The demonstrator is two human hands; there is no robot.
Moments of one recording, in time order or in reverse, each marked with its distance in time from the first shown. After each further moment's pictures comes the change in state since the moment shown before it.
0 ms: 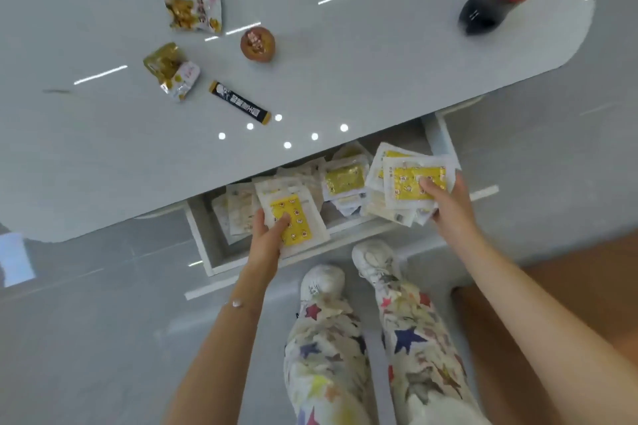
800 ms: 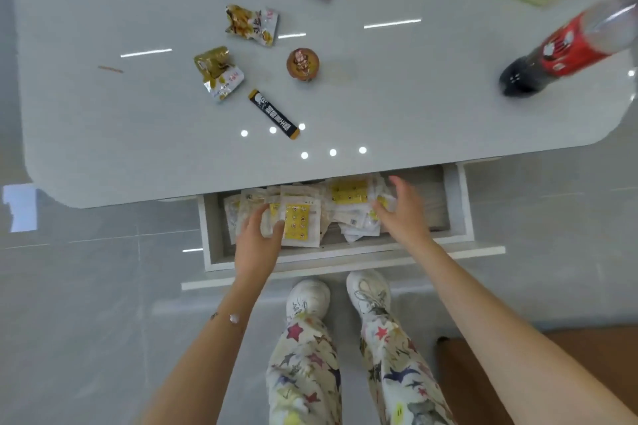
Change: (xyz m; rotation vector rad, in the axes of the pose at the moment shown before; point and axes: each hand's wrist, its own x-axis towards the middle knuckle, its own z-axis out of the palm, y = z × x) left_hand -0.035 0.035 -0.003 0.625 0.340 0.322; right_hand 0.019 -0.021 0.083 -1.050 -0.231 -0.453
